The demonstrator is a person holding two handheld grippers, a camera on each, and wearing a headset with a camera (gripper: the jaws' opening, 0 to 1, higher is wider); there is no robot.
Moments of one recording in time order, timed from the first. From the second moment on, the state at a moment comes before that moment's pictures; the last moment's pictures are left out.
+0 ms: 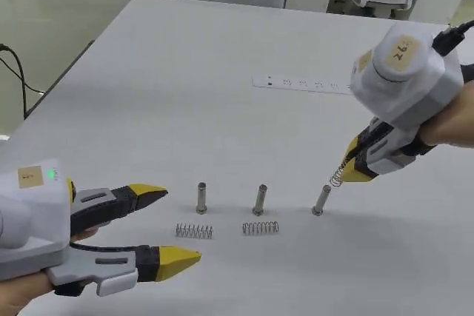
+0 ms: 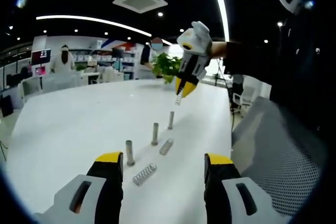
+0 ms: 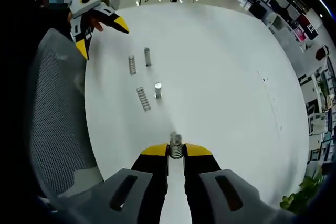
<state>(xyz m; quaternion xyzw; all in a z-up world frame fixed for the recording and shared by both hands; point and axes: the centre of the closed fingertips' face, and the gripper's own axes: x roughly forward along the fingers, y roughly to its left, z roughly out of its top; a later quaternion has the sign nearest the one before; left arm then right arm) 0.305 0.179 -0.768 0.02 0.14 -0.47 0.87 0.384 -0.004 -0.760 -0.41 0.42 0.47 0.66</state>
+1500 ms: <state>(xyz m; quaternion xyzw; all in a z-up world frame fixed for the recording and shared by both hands) 0.305 0.183 -0.773 0.02 0.15 -0.46 0.88 0.393 -0.001 -0.827 -0.39 0.47 0.47 0.64</state>
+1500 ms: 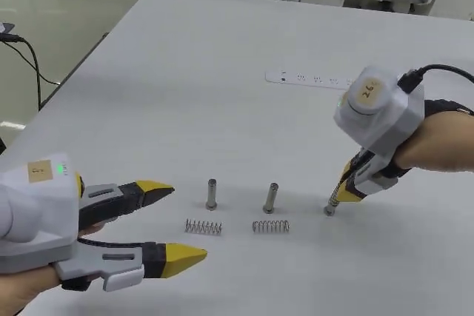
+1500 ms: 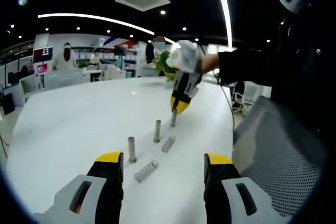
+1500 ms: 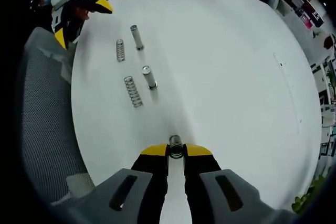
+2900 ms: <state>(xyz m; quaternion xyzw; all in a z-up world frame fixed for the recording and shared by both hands) 0.303 0.180 -0.767 0.03 0.15 -0.46 0.87 0.380 0.026 -0.808 -0.42 0.41 0.50 0.63</state>
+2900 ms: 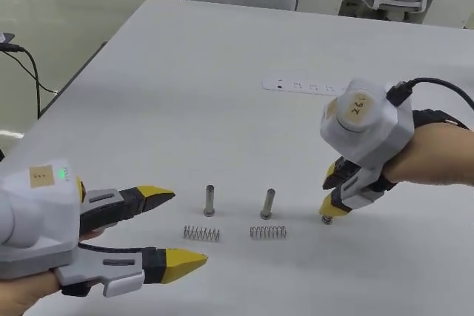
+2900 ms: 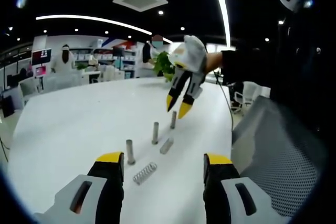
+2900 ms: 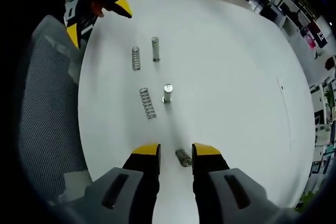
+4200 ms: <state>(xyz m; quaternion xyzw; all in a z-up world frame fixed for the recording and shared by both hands) 0.300 0.178 -0.768 0.03 0.15 -0.46 0.87 0.355 0.074 -0.866 -0.45 0.40 0.57 0.56</state>
